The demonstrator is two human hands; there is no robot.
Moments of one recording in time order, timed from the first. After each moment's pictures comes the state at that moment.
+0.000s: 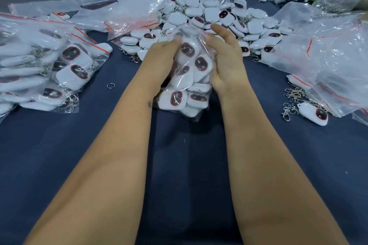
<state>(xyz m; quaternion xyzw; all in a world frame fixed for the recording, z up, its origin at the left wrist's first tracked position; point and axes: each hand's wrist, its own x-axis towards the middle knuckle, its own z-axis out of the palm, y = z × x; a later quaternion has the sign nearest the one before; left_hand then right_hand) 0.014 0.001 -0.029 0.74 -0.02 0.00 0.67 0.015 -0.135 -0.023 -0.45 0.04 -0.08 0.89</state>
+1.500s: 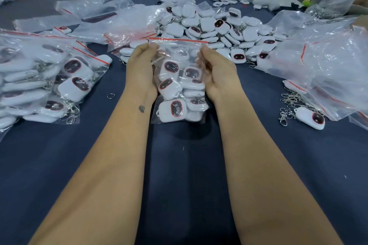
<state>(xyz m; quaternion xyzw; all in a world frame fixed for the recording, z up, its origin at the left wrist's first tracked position) 0.023 0.008 -0.032 0.47 0.09 0.08 0.87 0.017 -0.136 -0.031 -0.43 0.10 -0.06 0.89</state>
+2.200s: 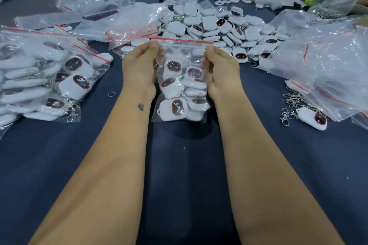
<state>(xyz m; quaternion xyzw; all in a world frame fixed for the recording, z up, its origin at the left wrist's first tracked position) 0.023 0.012 -0.032 0.49 0.09 0.10 0.86 0.014 -0.134 -0.028 -0.46 0.10 -0.11 0.88</state>
